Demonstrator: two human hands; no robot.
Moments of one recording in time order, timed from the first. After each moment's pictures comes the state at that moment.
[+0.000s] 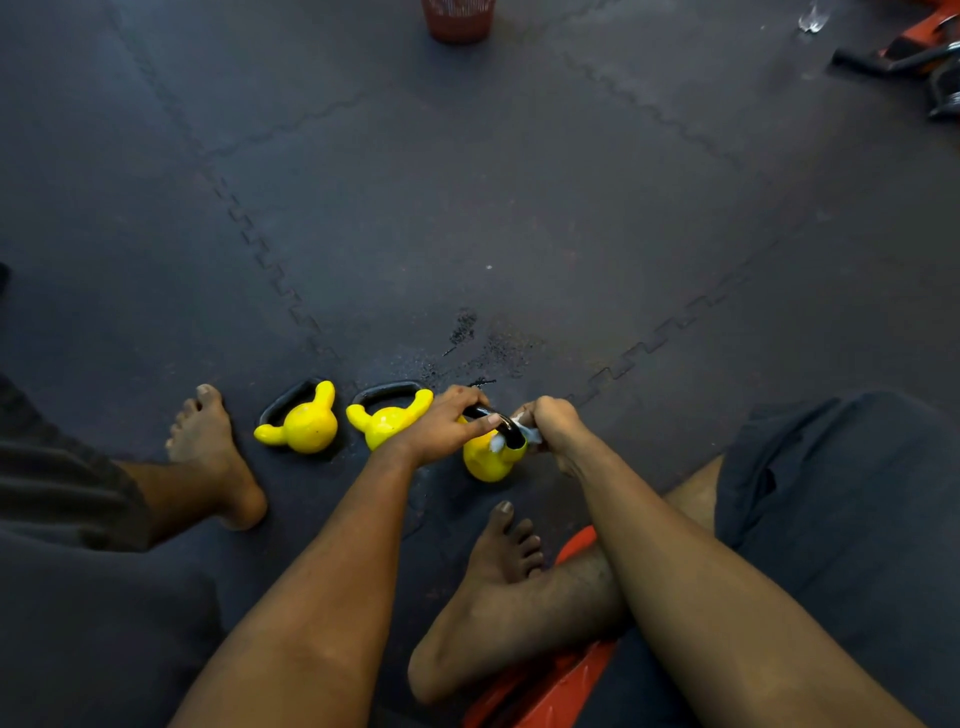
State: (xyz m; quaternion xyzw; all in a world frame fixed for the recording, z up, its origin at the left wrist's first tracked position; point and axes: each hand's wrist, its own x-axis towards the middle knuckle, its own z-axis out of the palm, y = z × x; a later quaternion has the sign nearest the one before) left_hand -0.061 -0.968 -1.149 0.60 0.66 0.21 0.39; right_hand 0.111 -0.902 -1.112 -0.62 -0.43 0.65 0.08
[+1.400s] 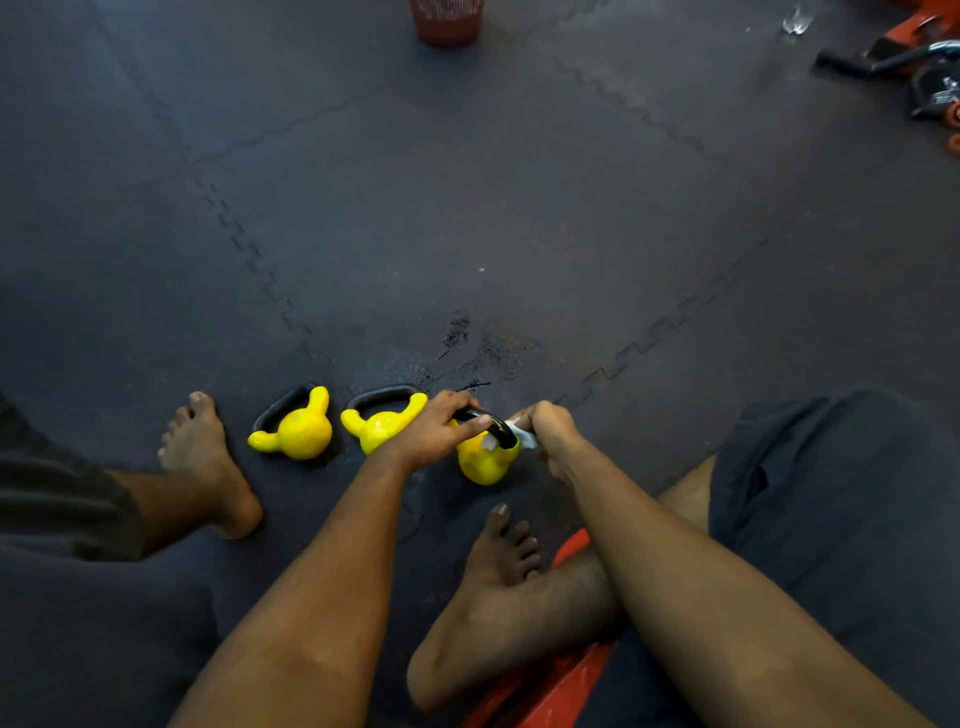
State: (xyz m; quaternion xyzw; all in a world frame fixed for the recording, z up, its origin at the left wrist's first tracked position) left_hand -0.063 -0.970 -1.154 0.58 0.66 0.25 0.41; right_hand 0.115 -0.909 -1.101 -0.65 -0.40 0.64 0.08
